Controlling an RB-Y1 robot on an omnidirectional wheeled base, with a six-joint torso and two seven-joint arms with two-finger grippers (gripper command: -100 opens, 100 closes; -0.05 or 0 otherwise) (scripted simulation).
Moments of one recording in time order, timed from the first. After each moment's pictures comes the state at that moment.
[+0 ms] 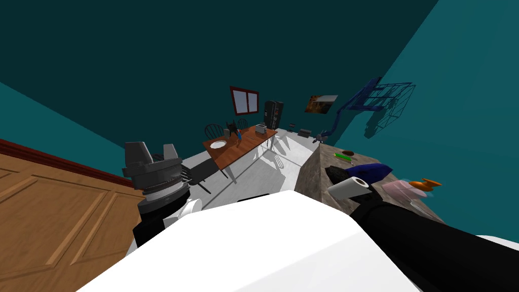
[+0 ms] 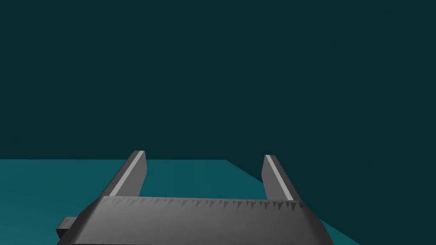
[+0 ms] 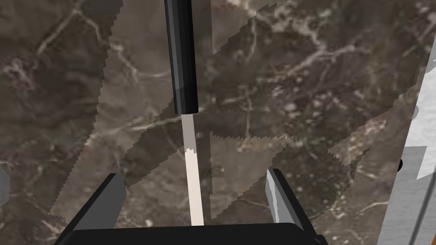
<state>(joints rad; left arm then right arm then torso) 0.53 0.02 0.06 -2.37 0.02 -0.65 -0.16 0.99 -1.31 0.13 -0.86 0.84 -0.80 0.56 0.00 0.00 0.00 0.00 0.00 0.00</state>
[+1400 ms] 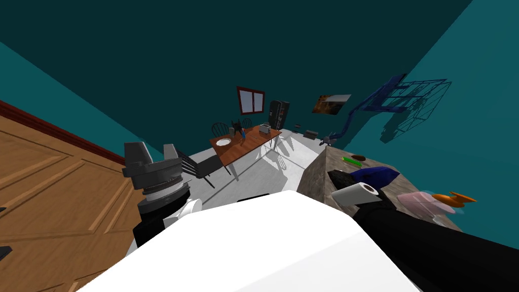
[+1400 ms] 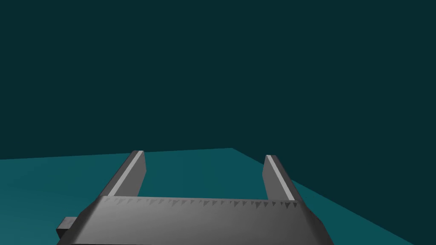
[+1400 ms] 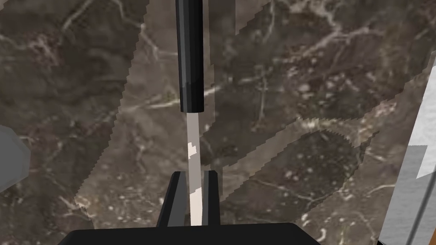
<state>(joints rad) 0.53 0.02 0.06 -2.37 0.02 -0.65 -0.16 1.19 -1.31 0.04 -1.02 0.78 -0.72 0.52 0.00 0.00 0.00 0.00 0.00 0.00</state>
